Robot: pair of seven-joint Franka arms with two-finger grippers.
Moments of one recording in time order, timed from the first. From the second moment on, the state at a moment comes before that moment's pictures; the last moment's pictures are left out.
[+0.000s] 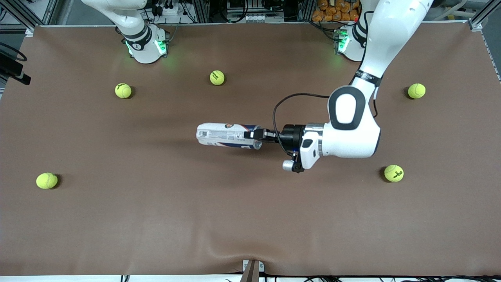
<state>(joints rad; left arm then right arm) -0.35 0.55 -0.18 -1.46 -1.19 2.00 0.01 -0.09 0.02 -0.03 -1.35 0.03 1.32 -0.06</state>
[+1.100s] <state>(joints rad) -0.64 0.49 -0.18 -1.39 -0.23 2.03 -0.81 -0.08 0.02 -0.02 -1.35 0.01 1.35 0.16</state>
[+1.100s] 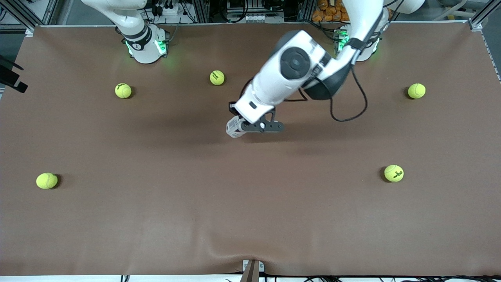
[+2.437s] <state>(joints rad) -0.73 0.60 -0.16 -1.35 0.06 2.06 -1.03 -0.05 0.02 -0.03 -1.36 0.00 1.35 -0.05</state>
